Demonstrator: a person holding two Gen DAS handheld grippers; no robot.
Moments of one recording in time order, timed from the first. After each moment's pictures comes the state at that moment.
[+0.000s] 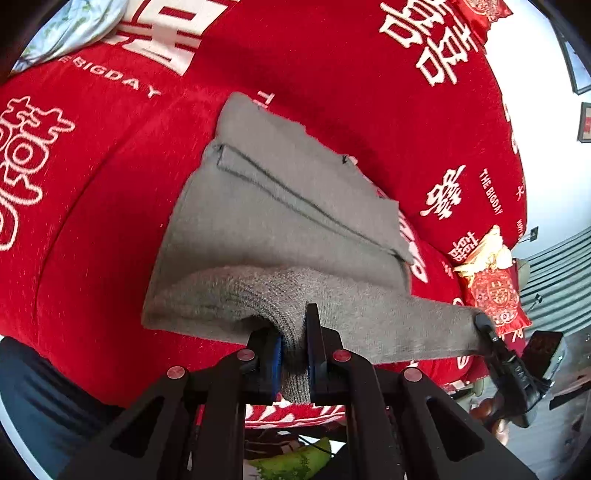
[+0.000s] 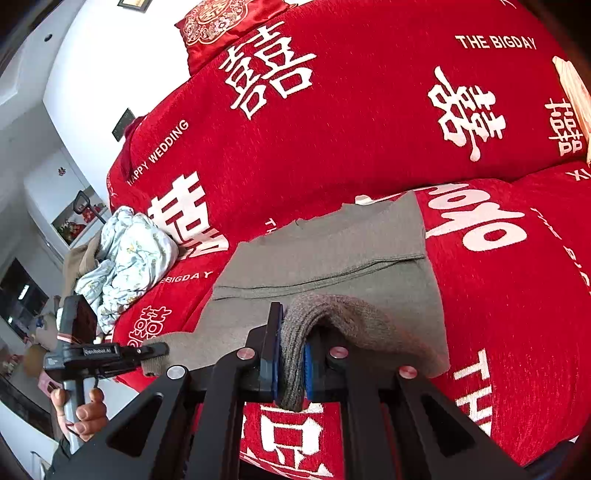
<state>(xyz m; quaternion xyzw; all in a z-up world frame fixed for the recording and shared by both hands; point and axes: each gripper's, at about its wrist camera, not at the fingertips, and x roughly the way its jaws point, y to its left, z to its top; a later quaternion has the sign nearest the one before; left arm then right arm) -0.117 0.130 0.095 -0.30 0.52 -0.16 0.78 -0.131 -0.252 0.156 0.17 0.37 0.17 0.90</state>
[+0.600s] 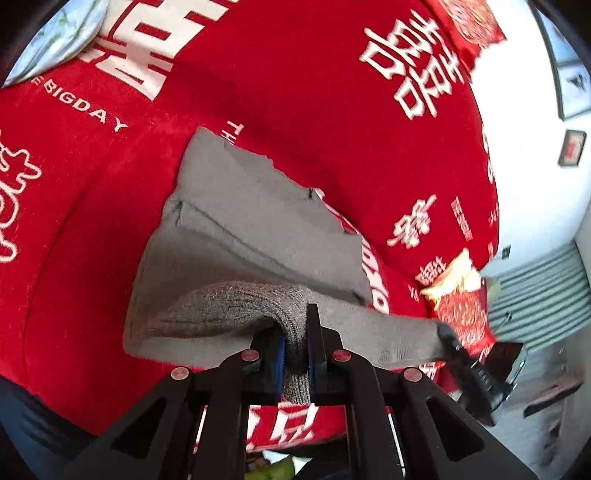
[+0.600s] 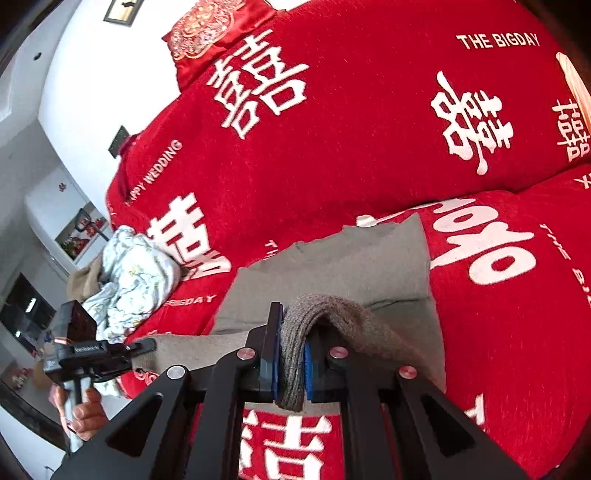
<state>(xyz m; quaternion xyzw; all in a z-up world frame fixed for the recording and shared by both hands) -0.059 0.145 0.134 -0.35 0.49 -0.19 0.78 -0.078 -0.267 0.175 0.19 0.36 0.17 0.90</state>
